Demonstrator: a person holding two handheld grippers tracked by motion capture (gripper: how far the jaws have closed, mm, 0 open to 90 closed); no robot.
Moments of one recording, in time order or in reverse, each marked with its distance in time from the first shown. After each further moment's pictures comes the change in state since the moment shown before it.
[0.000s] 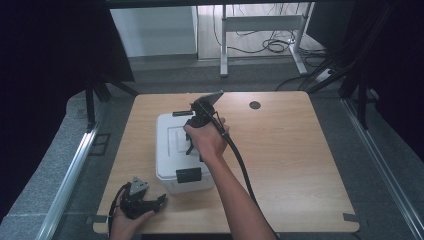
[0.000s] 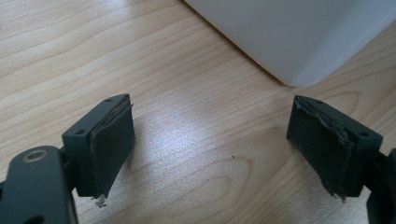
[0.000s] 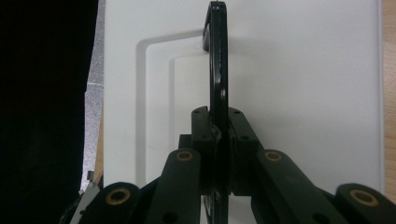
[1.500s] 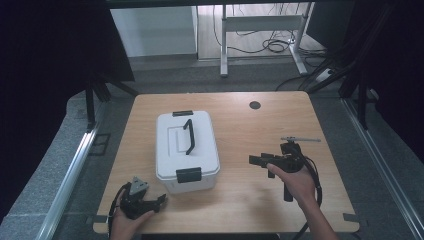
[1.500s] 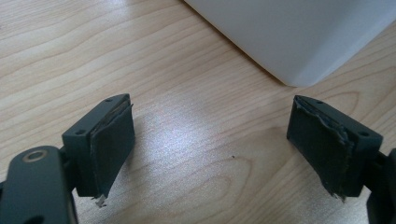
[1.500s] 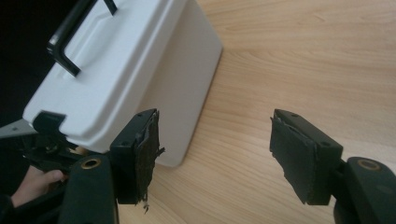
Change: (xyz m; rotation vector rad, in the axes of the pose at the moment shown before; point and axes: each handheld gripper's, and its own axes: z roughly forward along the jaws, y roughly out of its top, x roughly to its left) left arm 0.000 0.000 0.000 -0.002 0.001 0.000; right arm -0.225 -0.106 -0.058 -0.372 0.289 -0.206
